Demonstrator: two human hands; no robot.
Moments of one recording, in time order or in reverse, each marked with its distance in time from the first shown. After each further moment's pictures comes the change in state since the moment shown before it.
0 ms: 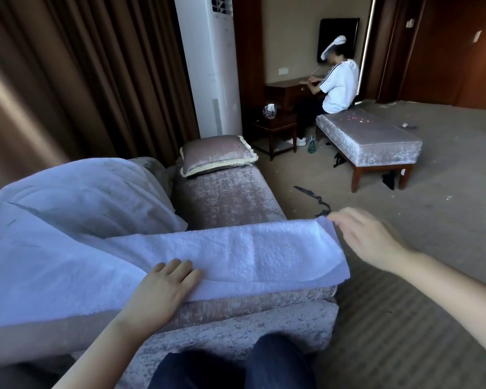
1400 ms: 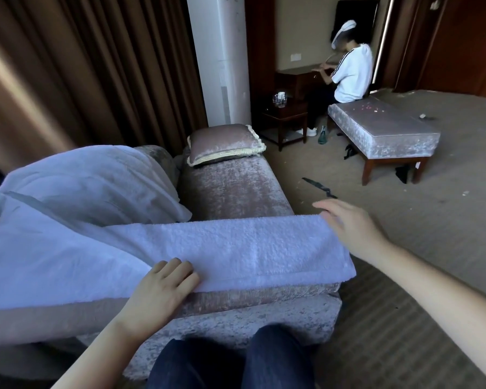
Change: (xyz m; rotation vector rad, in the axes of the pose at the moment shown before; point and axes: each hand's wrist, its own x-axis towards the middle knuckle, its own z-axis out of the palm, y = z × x) left_hand -0.014 0.013 0.001 -0.077 -0.009 -0.034; right_hand 0.027 -0.014 0.025 0.225 -0.150 0.330
